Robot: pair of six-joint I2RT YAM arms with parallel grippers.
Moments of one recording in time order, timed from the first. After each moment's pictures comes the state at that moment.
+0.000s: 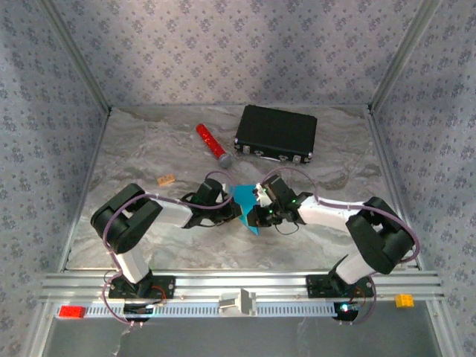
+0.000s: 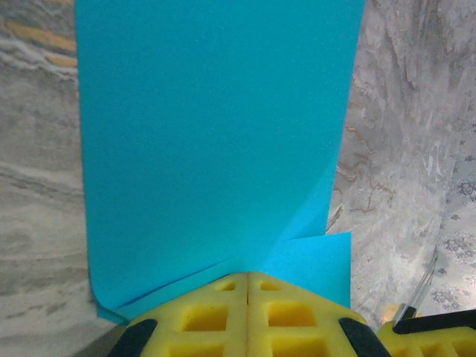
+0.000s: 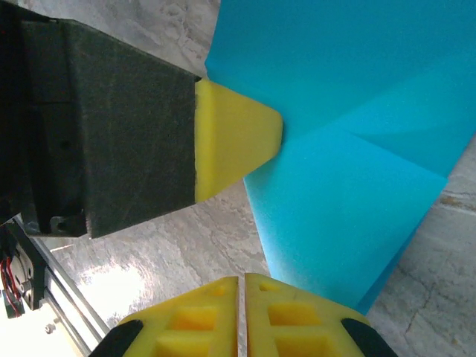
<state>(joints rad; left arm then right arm) -0.76 1.74 0.63 0.35 0.40 -1.08 0.72 1.51 0.69 -0.16 -0.45 0.58</state>
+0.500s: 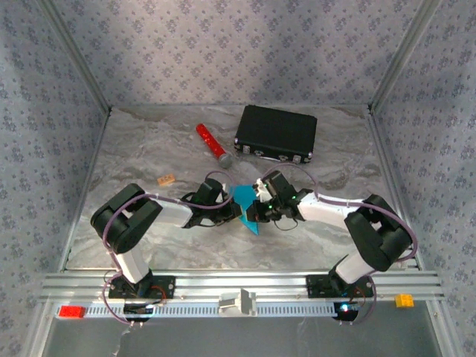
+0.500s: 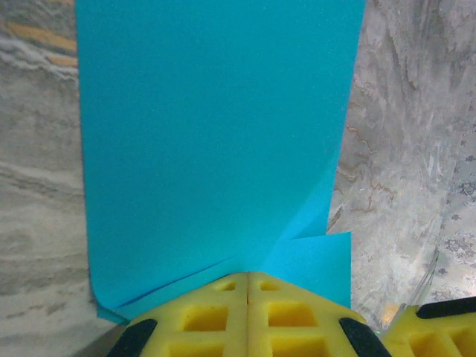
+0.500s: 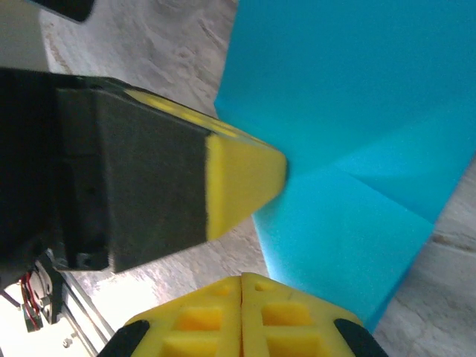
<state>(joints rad) -0.76 1.74 0.63 0.34 0.40 -1.08 0.69 1.54 0.72 -0.15 -0.48 0.59</state>
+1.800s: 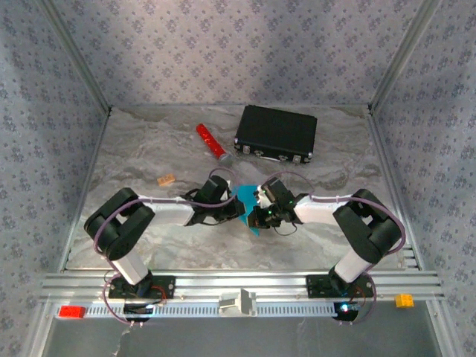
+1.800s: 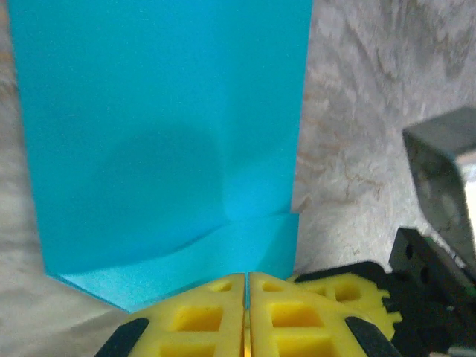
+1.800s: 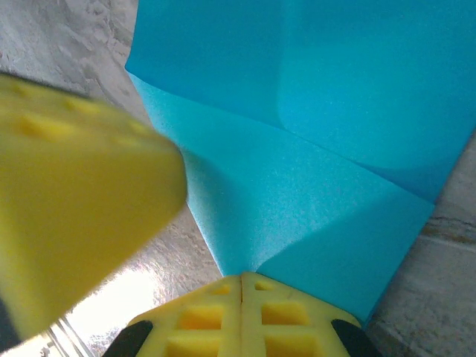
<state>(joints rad) -0.81 1.67 0.70 0.18 0.33 -1.05 0.69 1.61 0.66 -0.07 -0.47 0.64</state>
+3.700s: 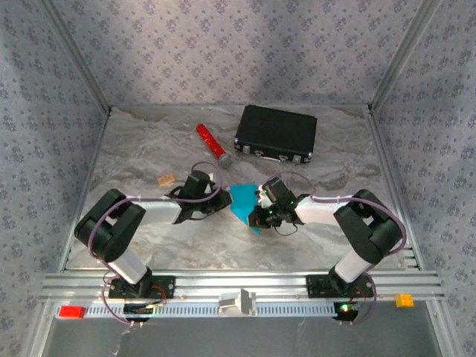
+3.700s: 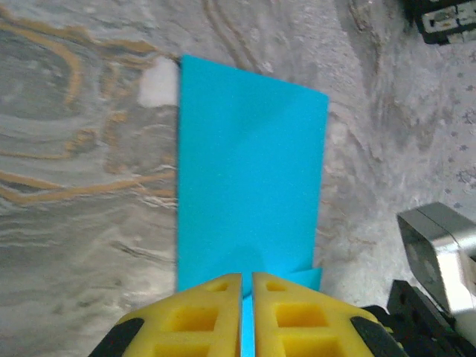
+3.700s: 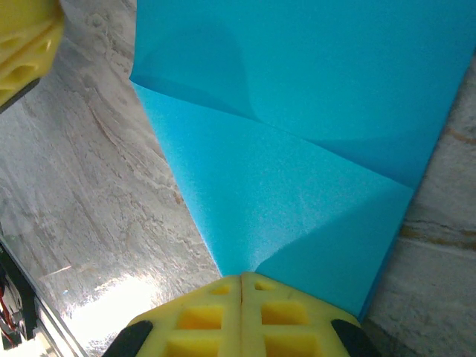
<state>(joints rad) -0.65 1.61 0.61 0.29 0.35 -1.00 0.69 1.61 0.65 -0.05 -0.46 0.65</state>
